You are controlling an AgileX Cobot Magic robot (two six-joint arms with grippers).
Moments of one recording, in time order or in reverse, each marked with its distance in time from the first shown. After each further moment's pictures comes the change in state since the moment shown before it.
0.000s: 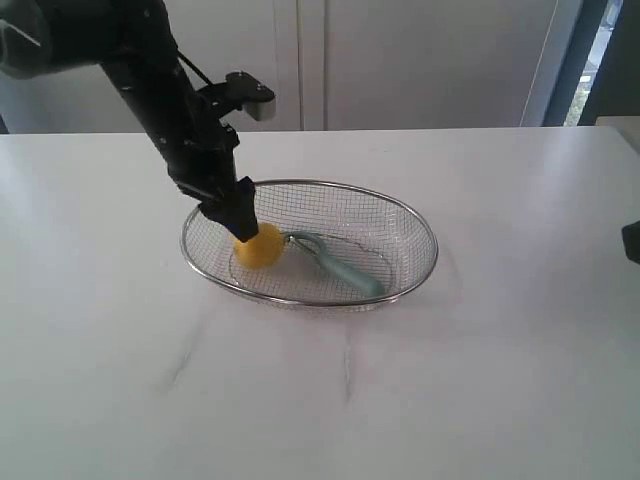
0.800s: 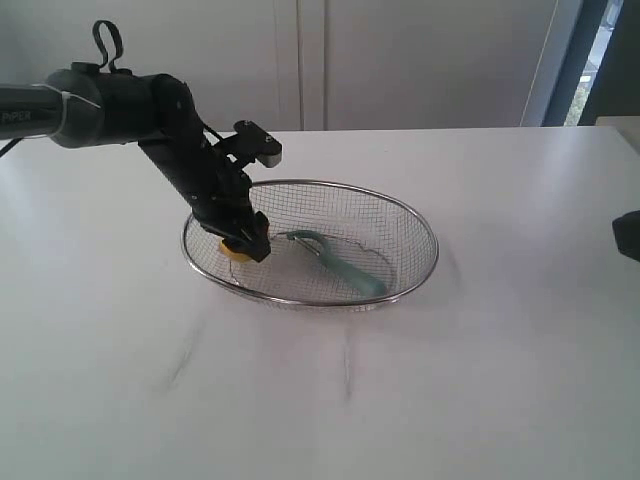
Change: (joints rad) left arm 0.000 0.148 0.095 0.000 -0.378 -0.023; right arm 0.000 0.000 -0.043 0.110 0.037 -0.141
